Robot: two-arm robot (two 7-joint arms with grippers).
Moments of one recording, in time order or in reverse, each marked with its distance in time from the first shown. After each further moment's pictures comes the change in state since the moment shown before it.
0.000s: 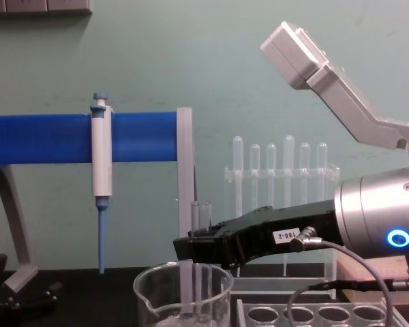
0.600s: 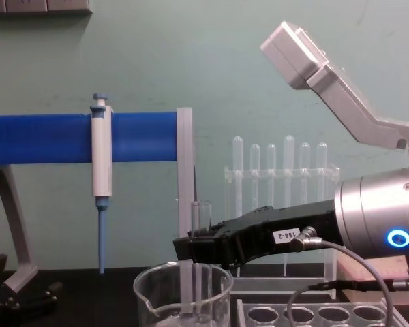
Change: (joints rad) left arm 0.000 0.000 0.000 0.000 0.000 0.000 0.000; right arm 0.000 0.000 0.000 0.000 0.000 0.000 0.000
